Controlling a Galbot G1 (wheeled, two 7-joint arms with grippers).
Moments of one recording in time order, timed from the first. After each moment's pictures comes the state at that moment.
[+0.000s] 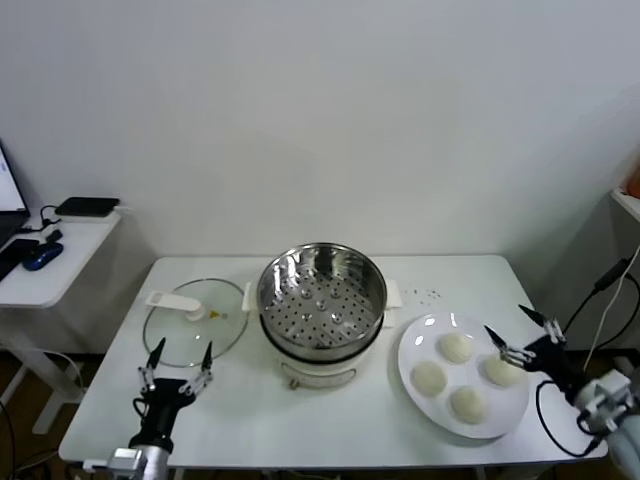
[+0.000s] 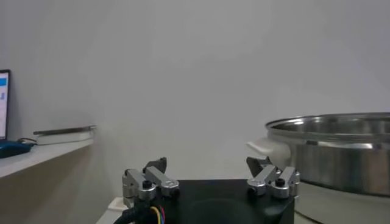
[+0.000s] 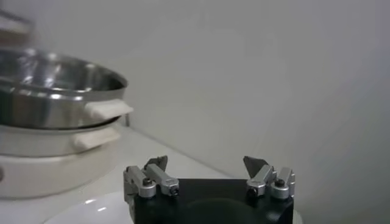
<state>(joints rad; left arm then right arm) 1.63 -1.43 -0.66 -1.96 -0.10 -0.20 0.08 -1.28 0.65 0.62 1.73 0.37 -0.11 -0.57</state>
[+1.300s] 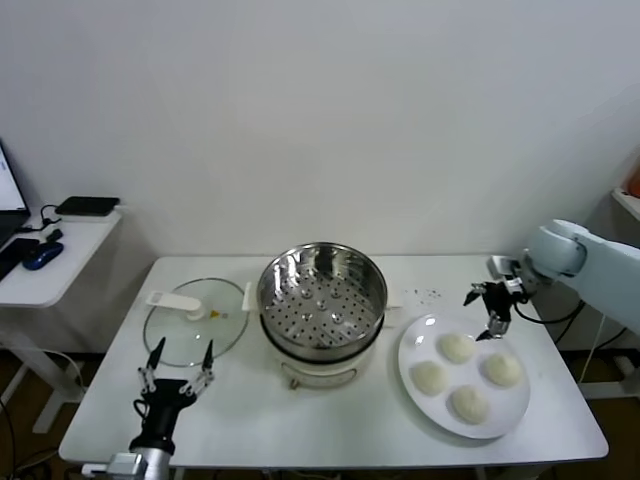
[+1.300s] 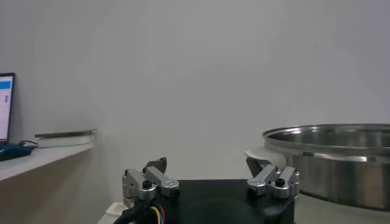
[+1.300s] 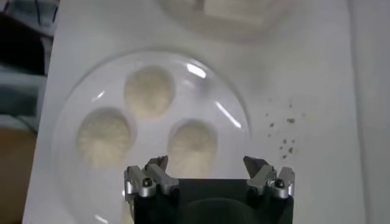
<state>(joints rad) 1.64 -1.45 -0.66 -1.98 -0.10 -0.21 0.07 0.34 0.61 -1.25 1.22 0.20 -0.14 -1.09</state>
